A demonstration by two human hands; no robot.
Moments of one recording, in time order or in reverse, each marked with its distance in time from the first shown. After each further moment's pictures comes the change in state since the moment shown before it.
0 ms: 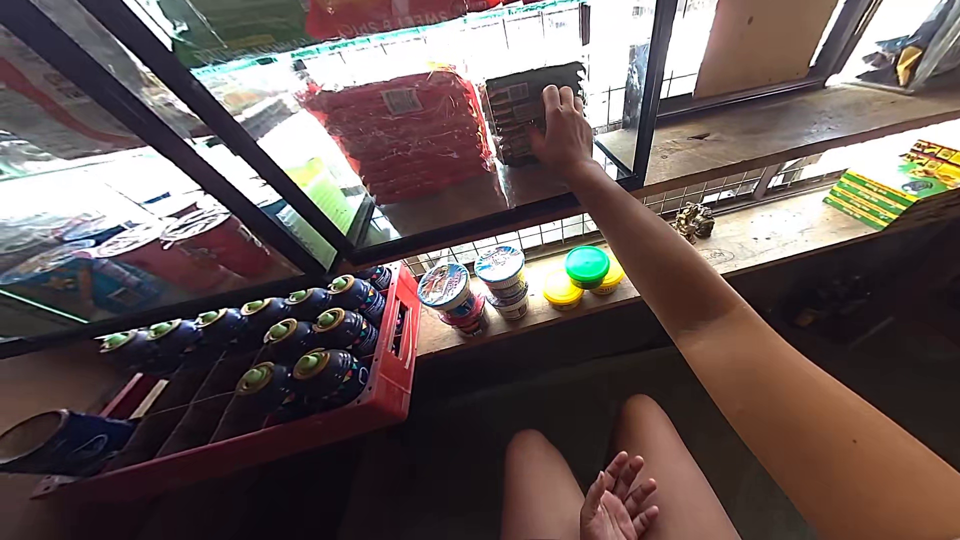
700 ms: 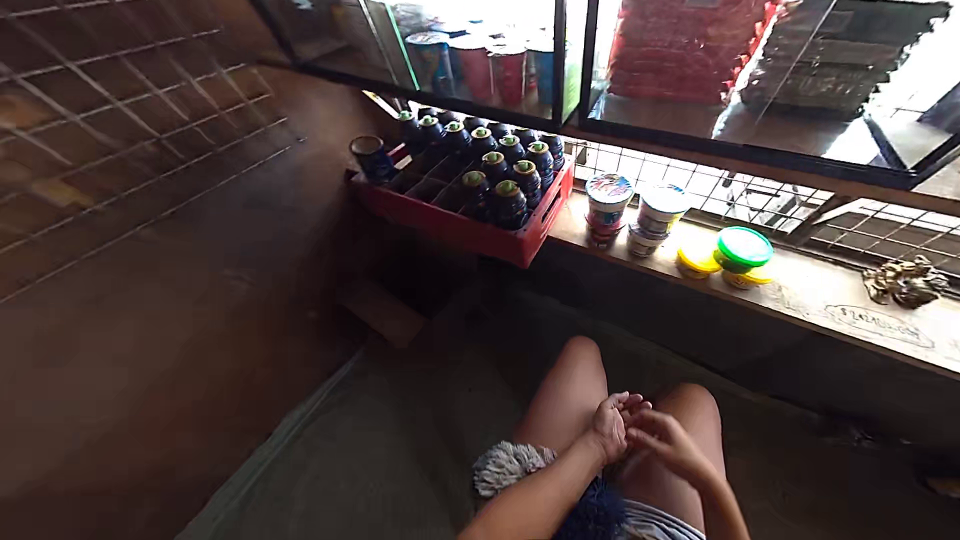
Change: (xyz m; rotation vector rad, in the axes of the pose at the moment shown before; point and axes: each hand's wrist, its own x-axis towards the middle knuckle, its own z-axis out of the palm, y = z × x) left_hand -0.004 0.010 0.017 0.092 0.523 0.170; right_hand -0.486 0.101 0.006 0.788 -1.300 0.138
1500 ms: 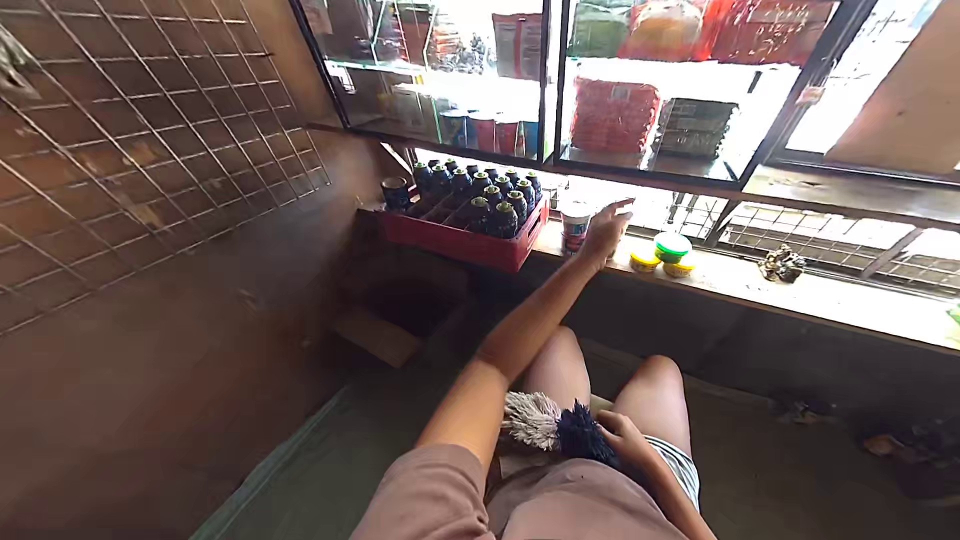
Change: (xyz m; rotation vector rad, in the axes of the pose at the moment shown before) left_hand -0.144 0.199 0.204 0.914 -0.257 1.105; right_hand -0.051 0.029 0.089 -0.230 0.075 -0.105
